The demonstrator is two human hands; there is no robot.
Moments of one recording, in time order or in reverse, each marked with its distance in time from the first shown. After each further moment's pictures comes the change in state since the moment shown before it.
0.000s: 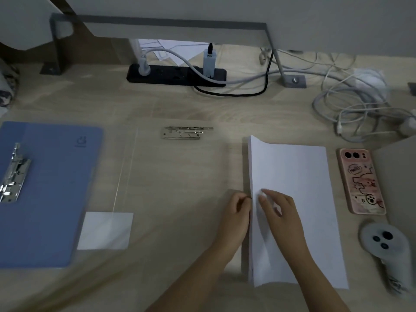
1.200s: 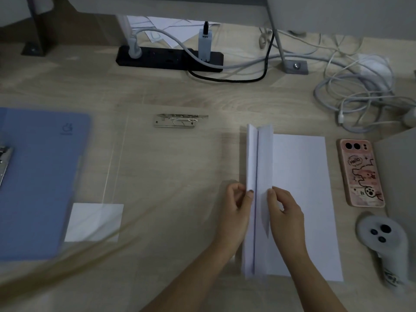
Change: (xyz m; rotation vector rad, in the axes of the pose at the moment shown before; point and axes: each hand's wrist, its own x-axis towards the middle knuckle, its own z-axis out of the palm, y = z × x) left_hand 0.003 -0.012 0.014 -0.070 0.097 0.134; right_hand -0.003 0.007 0.000 0.070 0.123 0.049
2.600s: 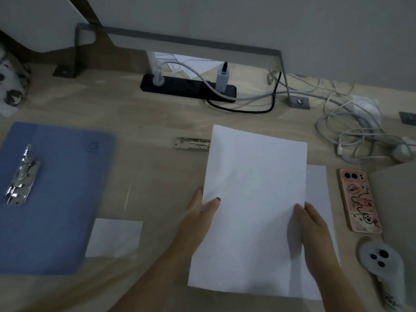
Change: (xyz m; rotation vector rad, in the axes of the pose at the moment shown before) left_hand -0.001 0.043 -0.103 0.042 0.068 -0.027; right_hand 0.012 -0.027 -0.028 0.239 -0.038 0.287
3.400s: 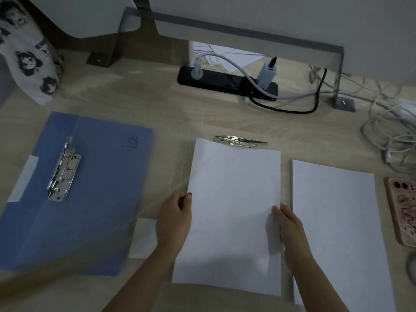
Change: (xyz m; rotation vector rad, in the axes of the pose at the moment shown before) left_hand 0.031 -0.043 -0.121 0.428 0.354 -0.035; right_hand -0.017 0.005 0.128 -0.044 -0.099 0.096
